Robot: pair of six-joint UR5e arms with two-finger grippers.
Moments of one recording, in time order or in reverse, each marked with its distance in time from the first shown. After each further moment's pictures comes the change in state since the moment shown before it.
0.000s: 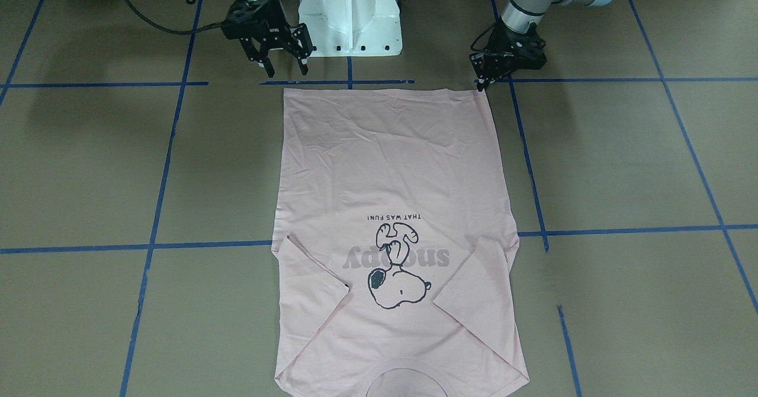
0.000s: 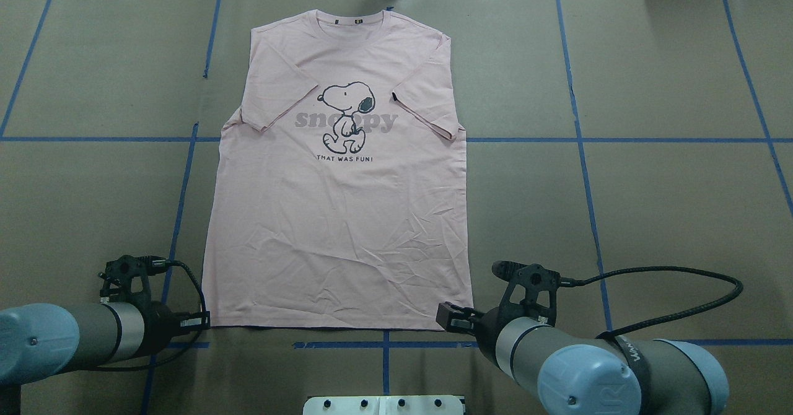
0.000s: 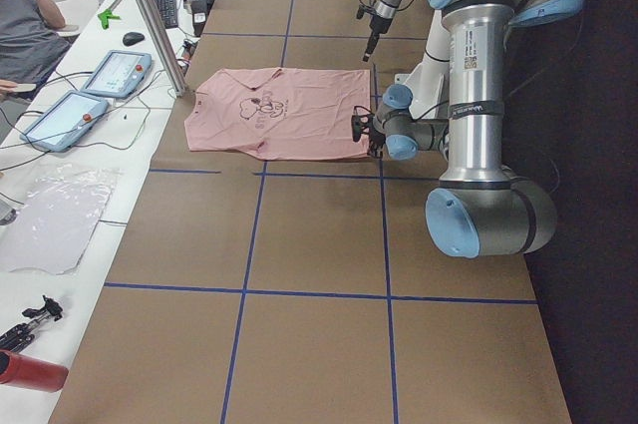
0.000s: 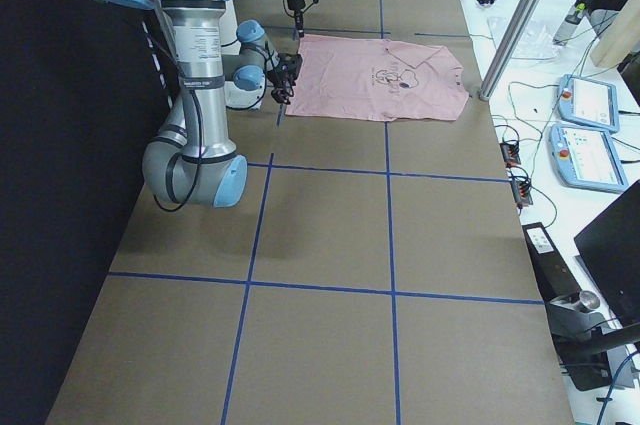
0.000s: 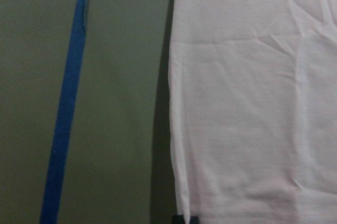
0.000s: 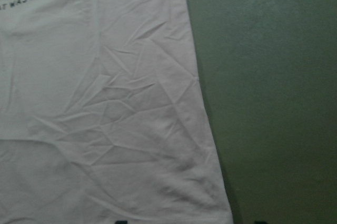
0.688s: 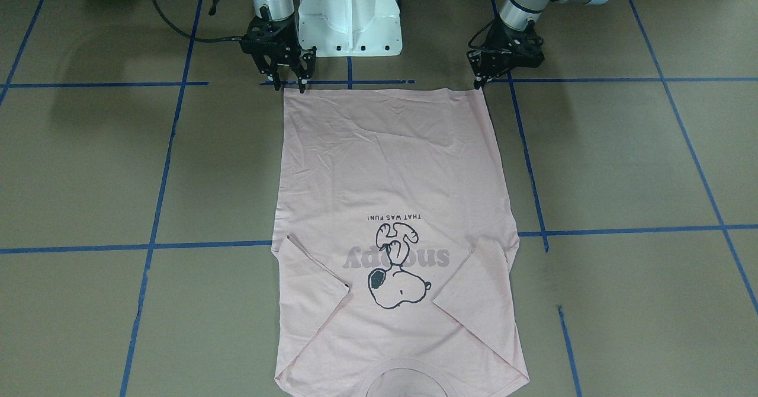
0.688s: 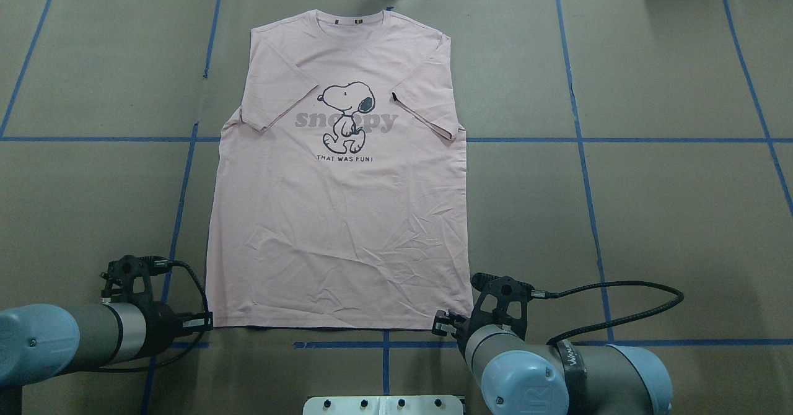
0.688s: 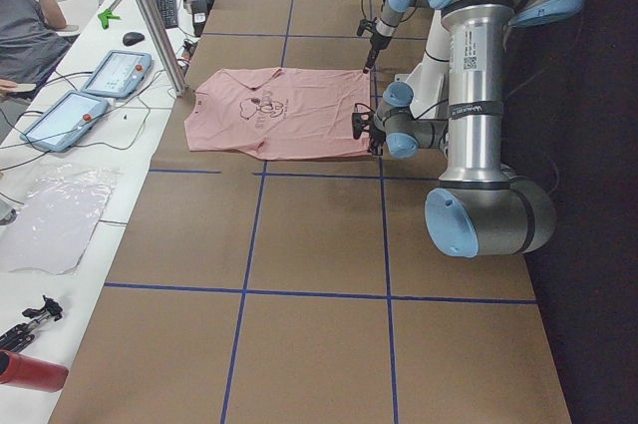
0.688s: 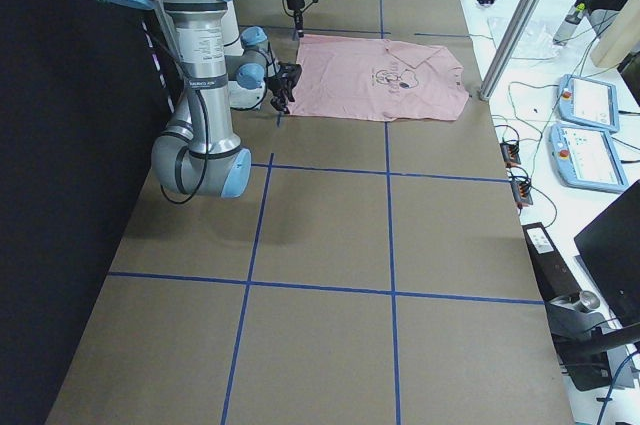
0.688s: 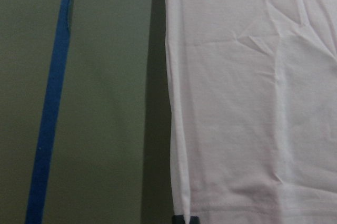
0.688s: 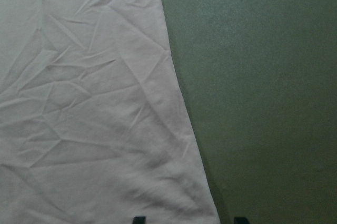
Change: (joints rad) left arm 0.003 -0.005 -0.006 0.000 0.001 0.001; right arm -0.010 0.093 -0.127 -0.099 -0.014 0.038
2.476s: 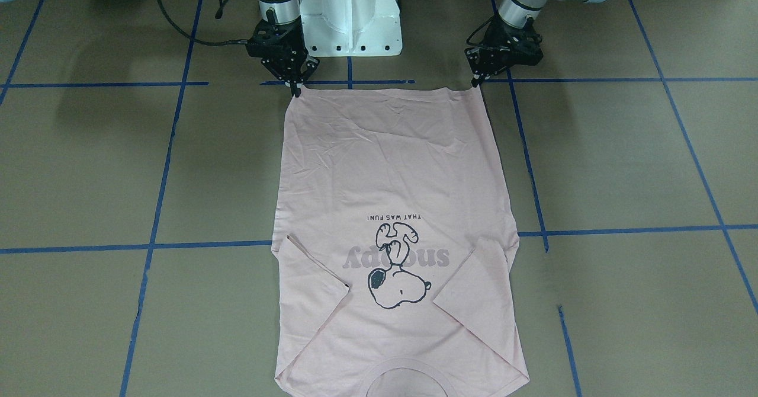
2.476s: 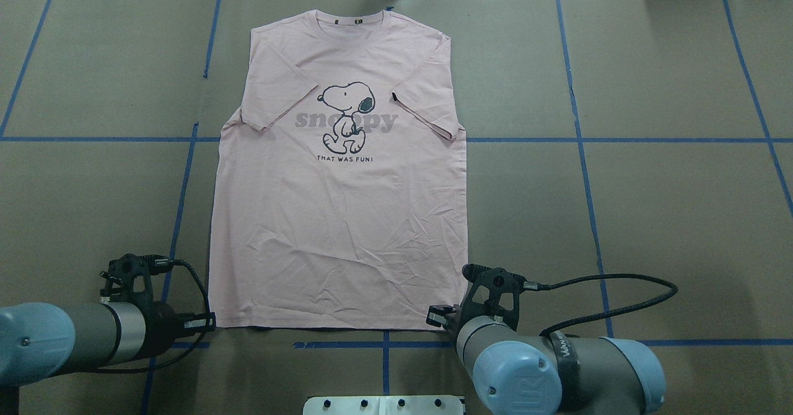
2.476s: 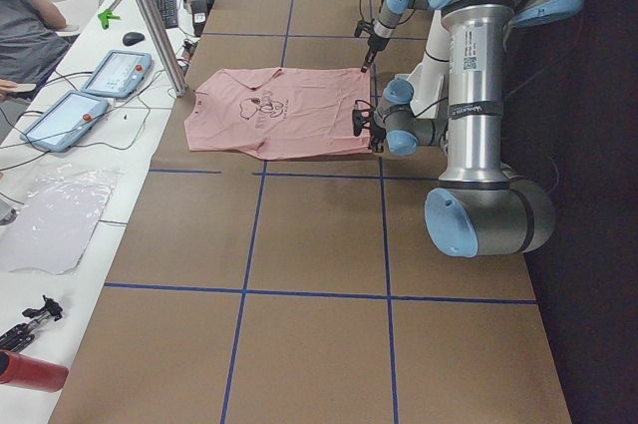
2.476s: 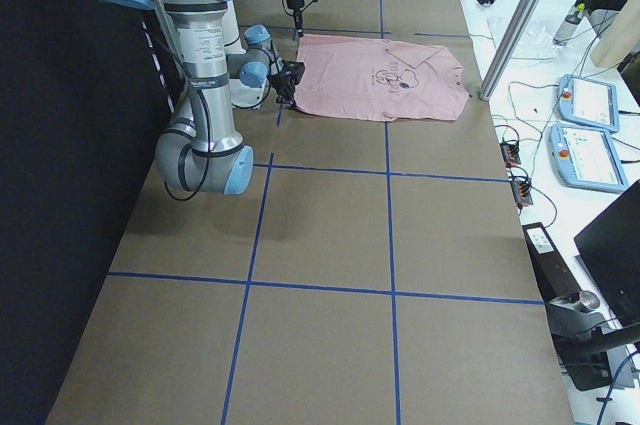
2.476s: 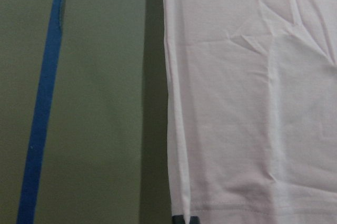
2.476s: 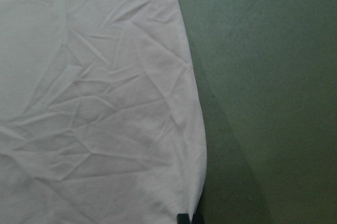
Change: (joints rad) left arm -0.006 -0.002 -0.056 0.034 -0.026 0.014; right arm 0.025 0.024 0.030 -0.015 0.020 -0.013
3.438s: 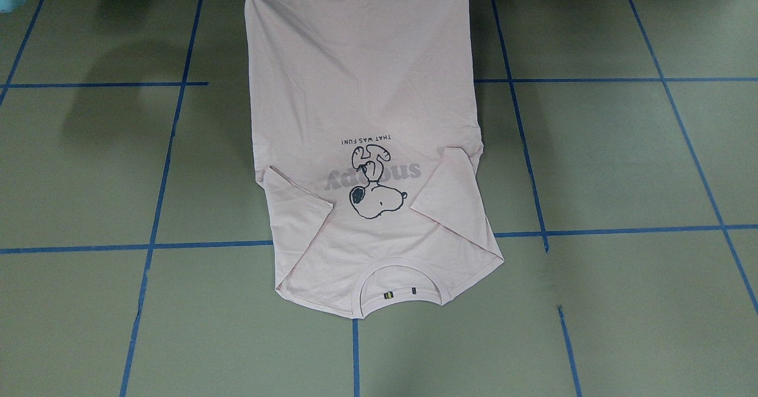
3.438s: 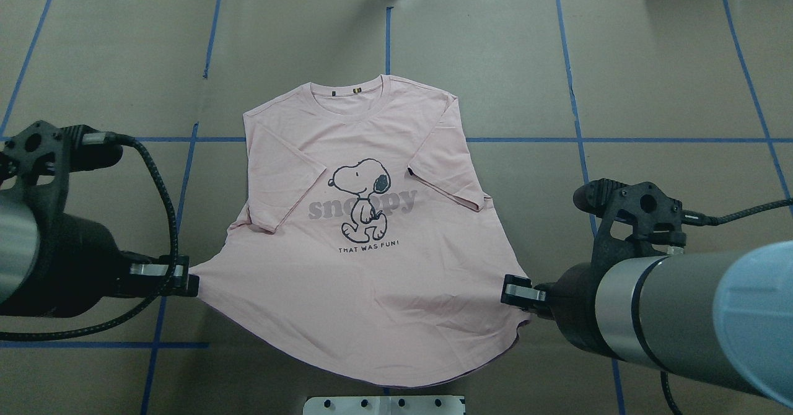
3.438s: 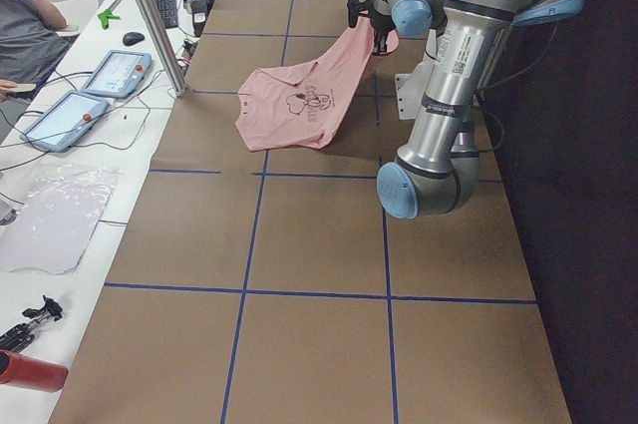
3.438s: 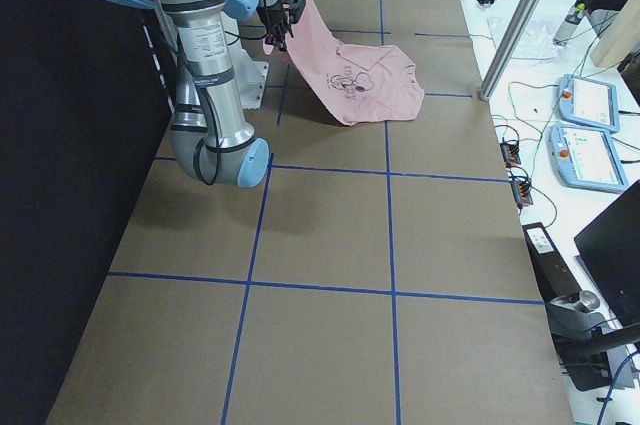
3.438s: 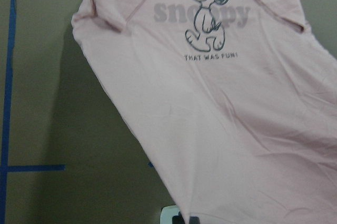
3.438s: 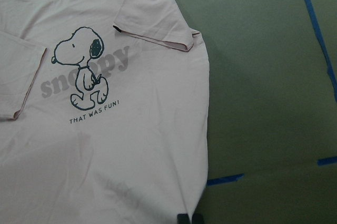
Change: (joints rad) left arm -0.302 -0.525 -0.473 1.035 -0.353 0.250; right arm 0.188 0.133 0.549 -0.610 0.307 -0.137
